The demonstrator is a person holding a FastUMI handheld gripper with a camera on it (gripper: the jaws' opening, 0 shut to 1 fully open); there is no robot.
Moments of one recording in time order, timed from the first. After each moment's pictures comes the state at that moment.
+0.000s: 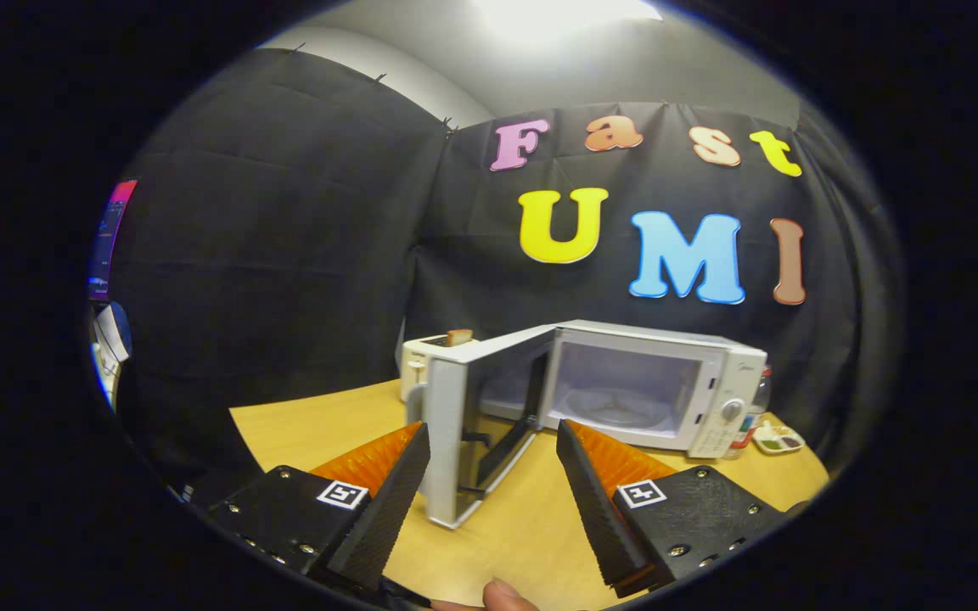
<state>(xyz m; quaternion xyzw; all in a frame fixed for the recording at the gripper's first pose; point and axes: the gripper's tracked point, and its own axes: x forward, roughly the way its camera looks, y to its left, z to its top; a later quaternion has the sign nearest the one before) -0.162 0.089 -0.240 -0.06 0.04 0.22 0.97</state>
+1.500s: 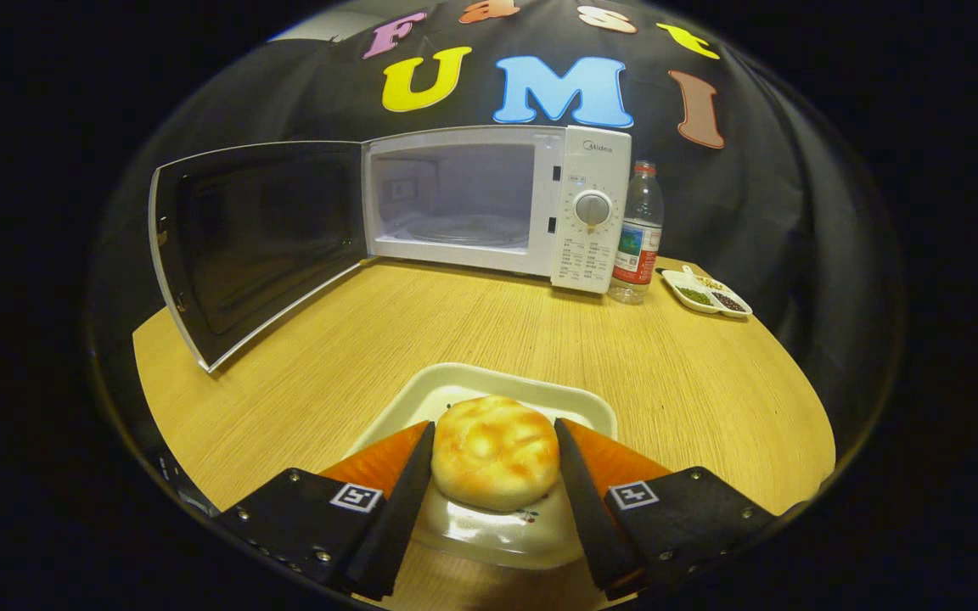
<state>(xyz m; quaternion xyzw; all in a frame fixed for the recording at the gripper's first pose) -0.106 -0.114 -0.431 -0.04 0.31 0.12 0.94</state>
